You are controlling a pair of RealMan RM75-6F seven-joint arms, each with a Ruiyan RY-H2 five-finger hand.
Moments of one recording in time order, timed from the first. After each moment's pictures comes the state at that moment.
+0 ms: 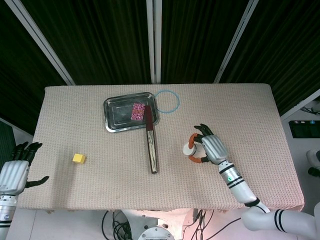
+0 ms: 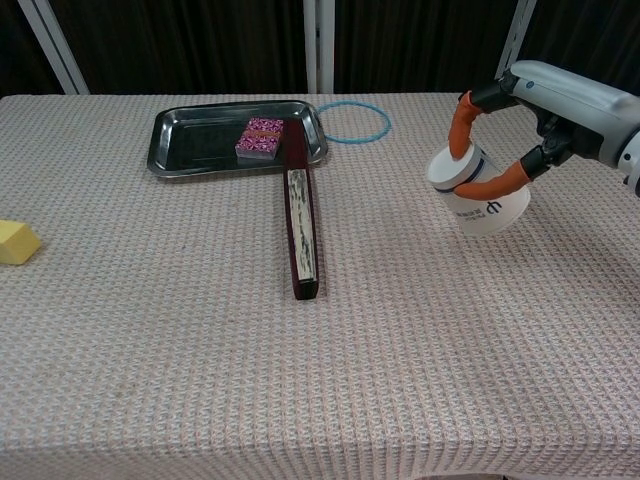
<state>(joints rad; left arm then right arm) -0.13 -1.10 -0.03 -1.63 1.46 1.41 0.00 0.64 -1.50 0.06 -1.51 -1.32 1.19 0.22</state>
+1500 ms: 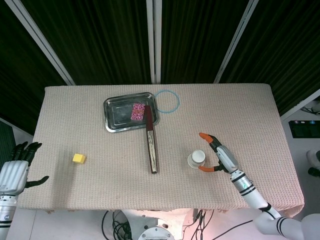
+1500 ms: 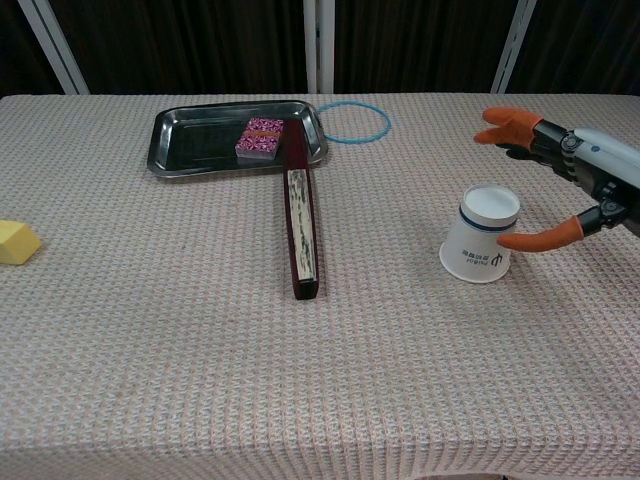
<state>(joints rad) -0.12 -1.10 -0.04 -1.62 1.47 1.42 0.00 0.48 -1.64 -0.03 -1.04 -1.63 1.34 0.84</state>
